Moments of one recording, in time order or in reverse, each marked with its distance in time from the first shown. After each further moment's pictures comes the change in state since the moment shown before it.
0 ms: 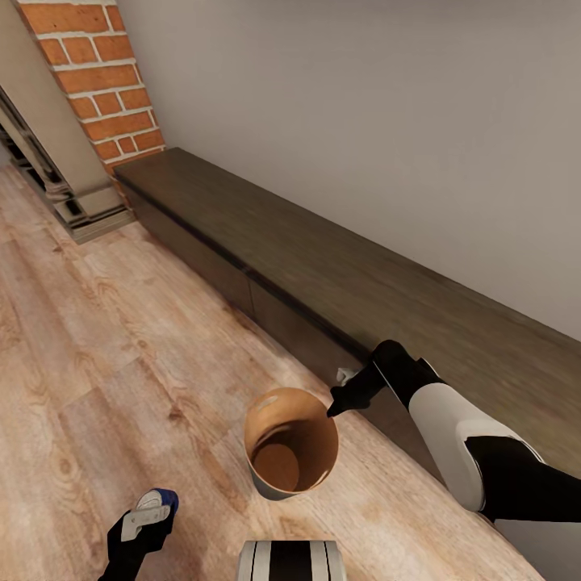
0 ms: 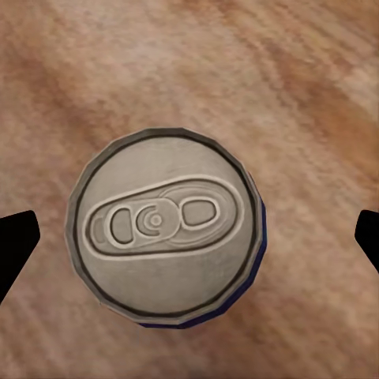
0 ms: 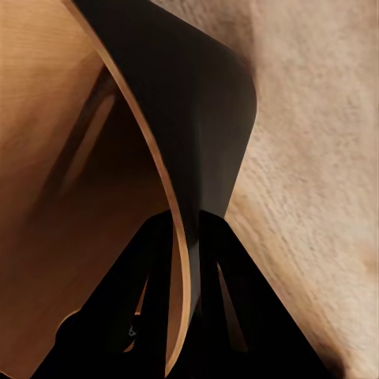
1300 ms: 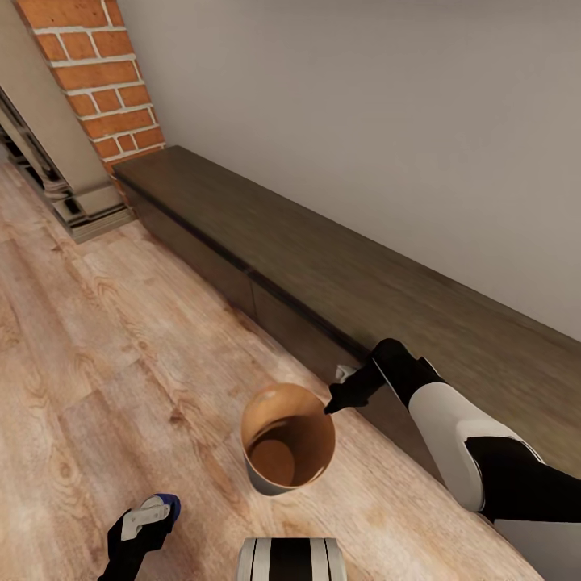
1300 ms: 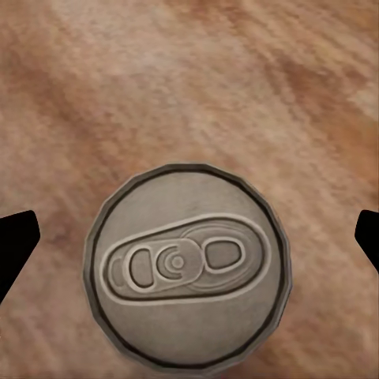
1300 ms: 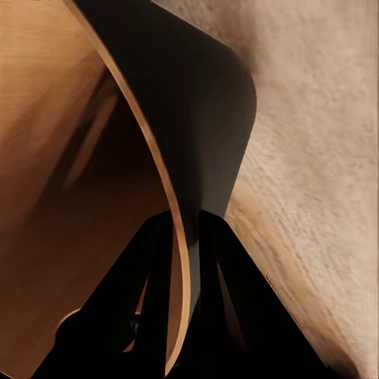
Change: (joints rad) left arm 0.000 0.000 0.000 -0.004 0.001 0.001 0.000; right arm 0.001 0.001 -0.001 -0.016 -0.029 0.014 0.000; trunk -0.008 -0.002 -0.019
